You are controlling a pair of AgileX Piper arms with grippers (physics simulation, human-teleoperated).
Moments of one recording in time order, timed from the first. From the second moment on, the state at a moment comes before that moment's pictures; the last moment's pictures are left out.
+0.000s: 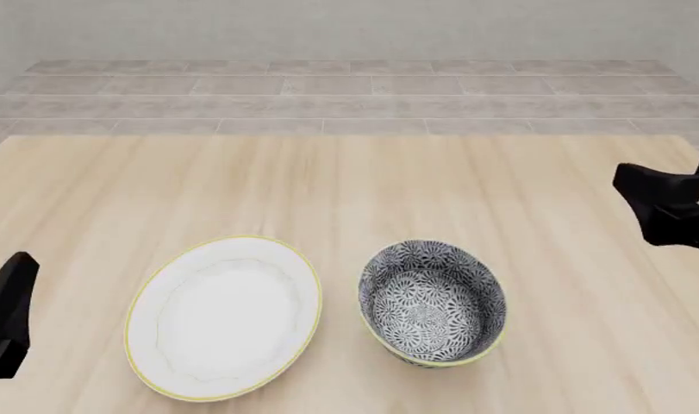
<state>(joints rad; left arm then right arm) 0.00 0.00 0.00 0.00 0.00 0.12 0.58 -0.46 0.22 0.00</state>
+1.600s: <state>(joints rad) 0.00 0.00 0.00 0.00 0.00 0.32 0.92 -0.54 0.03 0.00</state>
